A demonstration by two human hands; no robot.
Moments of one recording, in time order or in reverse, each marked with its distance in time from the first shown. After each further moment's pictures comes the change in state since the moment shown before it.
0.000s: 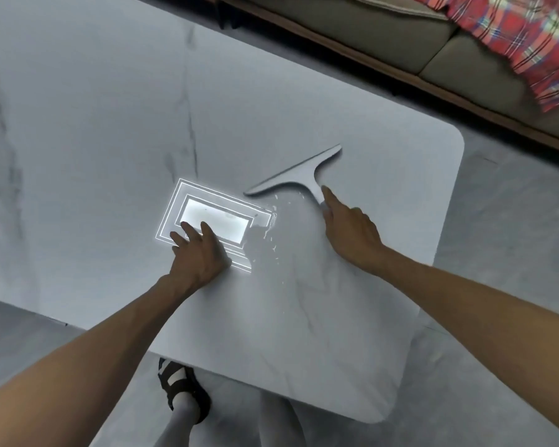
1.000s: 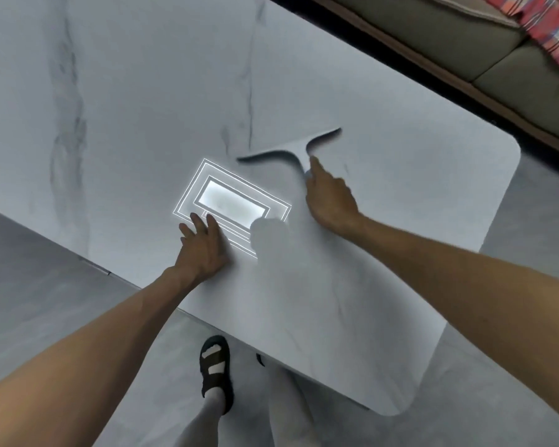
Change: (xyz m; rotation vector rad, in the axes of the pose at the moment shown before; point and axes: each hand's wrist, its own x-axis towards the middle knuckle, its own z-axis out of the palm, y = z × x) left_hand -0.012 -0.093 0.024 0.061 0.034 -0.021; right_hand 0.016 -0.117 0.046 0.040 -0.047 -0.073
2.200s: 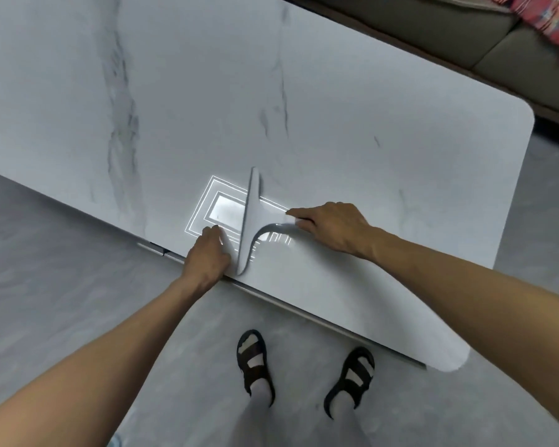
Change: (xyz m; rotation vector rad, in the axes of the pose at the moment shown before) left_hand -0.052 -0.112 0.030 -0.273 0.213 0.078; right_hand -0.097 -0.021 0.089 -0.440 -0.138 -0.415
